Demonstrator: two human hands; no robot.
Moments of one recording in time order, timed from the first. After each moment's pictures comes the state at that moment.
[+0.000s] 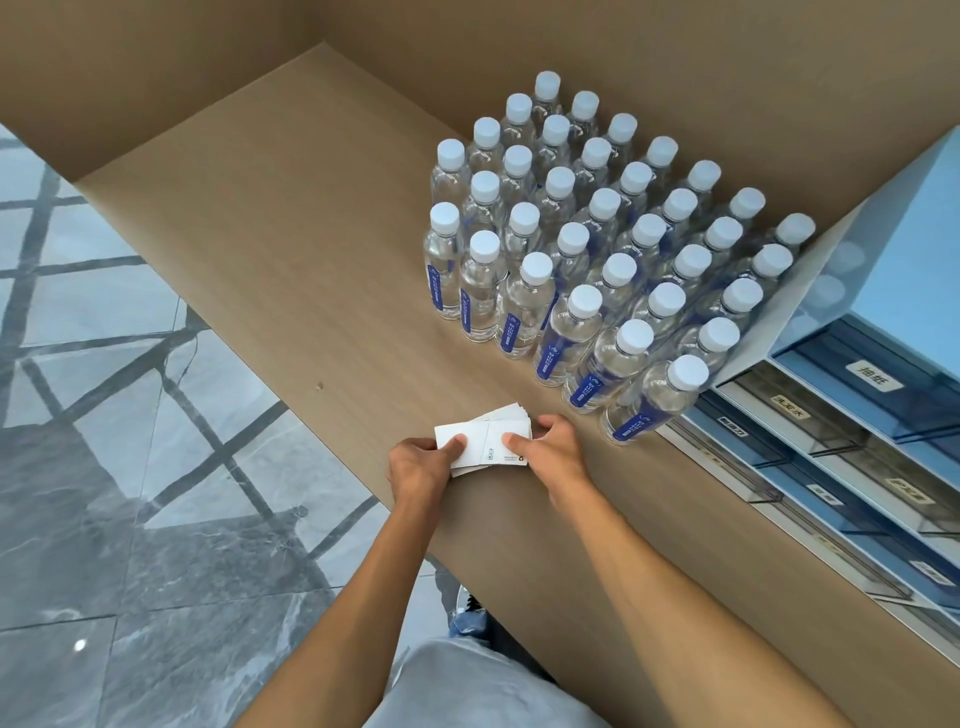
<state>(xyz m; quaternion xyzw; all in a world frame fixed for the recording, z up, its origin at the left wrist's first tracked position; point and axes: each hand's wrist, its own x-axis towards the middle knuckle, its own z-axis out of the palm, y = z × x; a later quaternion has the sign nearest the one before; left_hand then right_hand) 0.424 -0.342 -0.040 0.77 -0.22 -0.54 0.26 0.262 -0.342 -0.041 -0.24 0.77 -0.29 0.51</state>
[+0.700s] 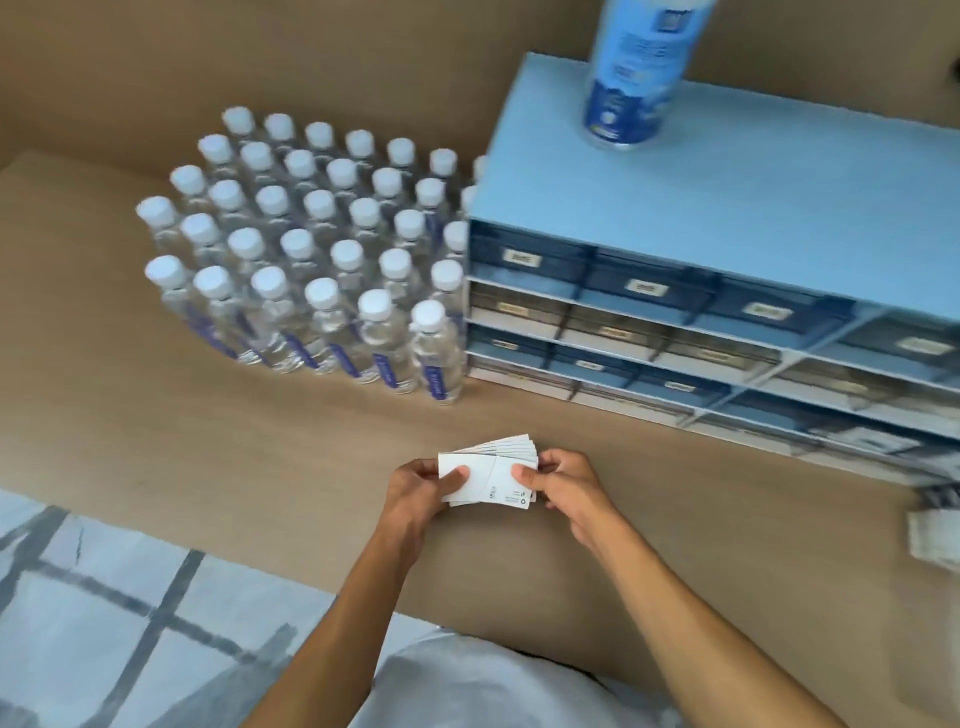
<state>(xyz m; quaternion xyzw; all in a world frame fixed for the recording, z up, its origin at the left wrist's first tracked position) 0.284 -0.260 -0.027 0.59 -0.38 -0.70 0.13 0.113 -0.161 -0.015 -0.10 0.75 -0.41 0.51</state>
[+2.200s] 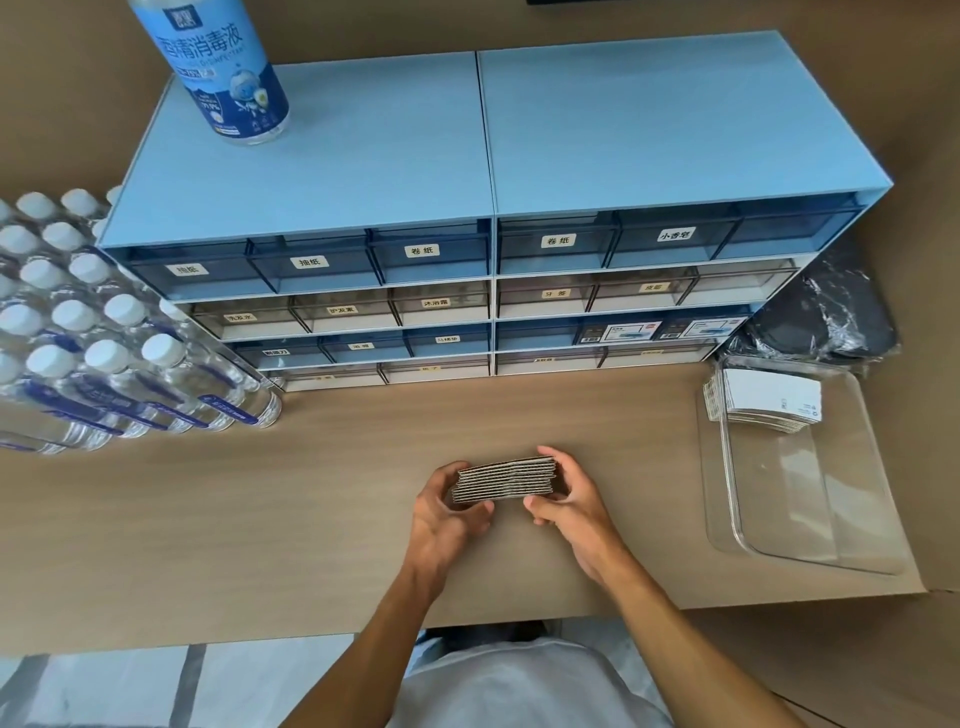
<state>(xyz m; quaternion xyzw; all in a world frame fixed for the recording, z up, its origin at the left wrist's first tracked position) 0.147 -0.070 -0.033 0.44 -0.55 -0.70 0.10 0.025 0.065 -0.041 -0.04 0.66 -0.62 0.41</state>
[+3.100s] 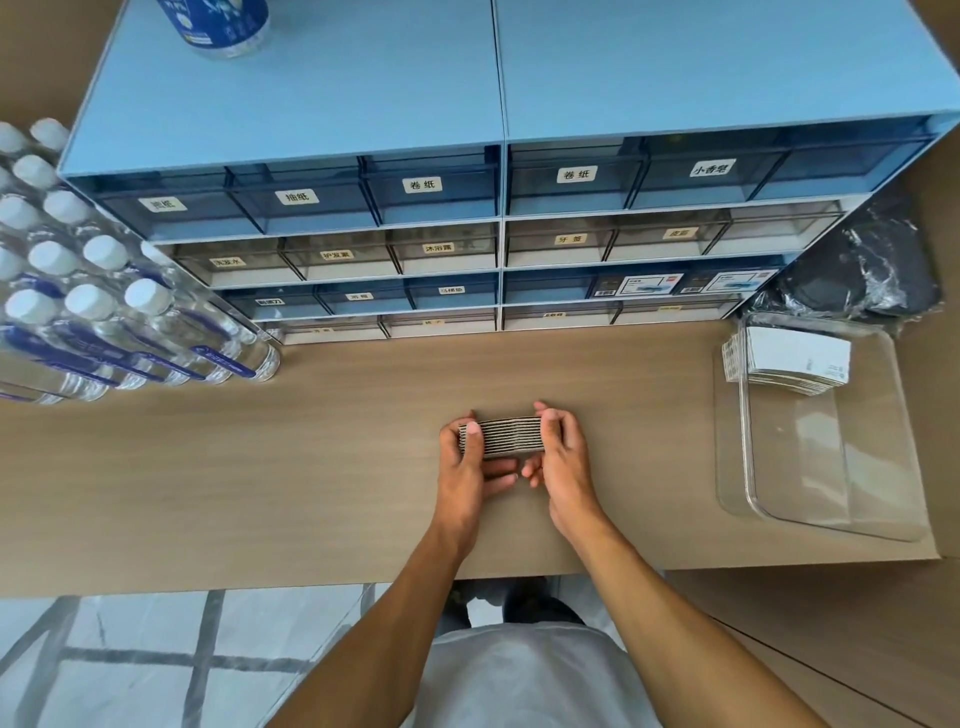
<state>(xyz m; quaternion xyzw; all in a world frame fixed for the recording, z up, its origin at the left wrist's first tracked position) 0.129 -0.049 -0.050 0.45 -0.45 -0.76 0.12 0.041 0.031 -0.049 0.06 0.67 -0.66 0.35</state>
